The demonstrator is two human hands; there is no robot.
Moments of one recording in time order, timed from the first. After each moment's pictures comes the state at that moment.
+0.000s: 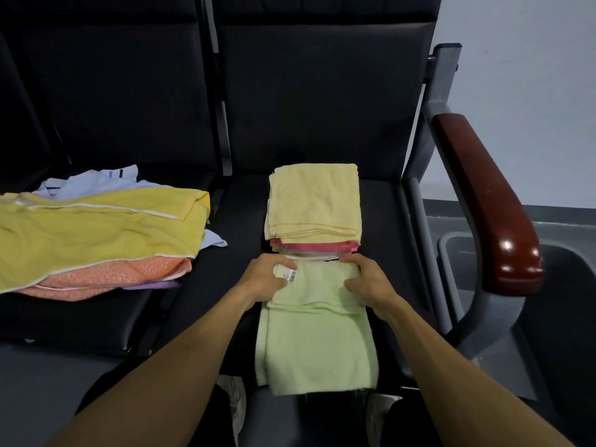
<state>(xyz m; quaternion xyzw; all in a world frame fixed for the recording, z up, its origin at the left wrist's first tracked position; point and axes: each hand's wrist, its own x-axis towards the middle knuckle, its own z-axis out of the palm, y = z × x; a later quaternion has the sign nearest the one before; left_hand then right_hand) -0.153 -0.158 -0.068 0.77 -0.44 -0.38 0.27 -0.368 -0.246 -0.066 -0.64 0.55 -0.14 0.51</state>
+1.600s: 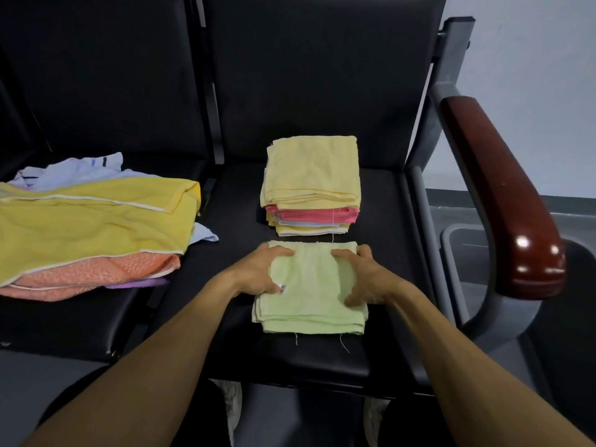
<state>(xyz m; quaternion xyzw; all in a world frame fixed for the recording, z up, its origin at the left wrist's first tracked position) -0.134 -0.173 -0.066 0.73 -0.53 -0.41 0.11 -0.369 -0.266 -0.055 -0.79 0.45 0.10 0.41</state>
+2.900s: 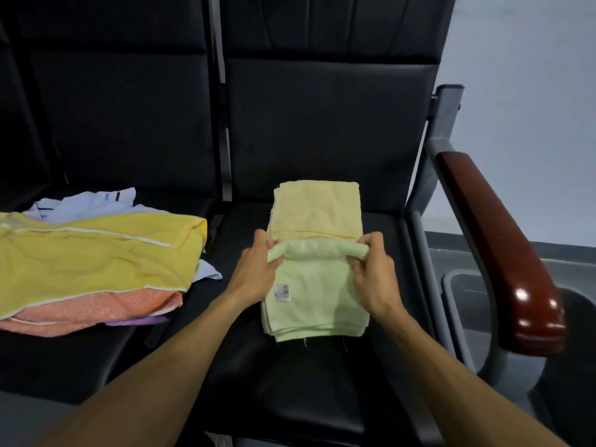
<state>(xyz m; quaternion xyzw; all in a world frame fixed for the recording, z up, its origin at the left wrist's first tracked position) -0.134 -0.201 -0.022 0.78 -0.47 -0.21 0.35 -0.341 -0.278 -0.014 -0.74 0.45 -0.36 0.35</state>
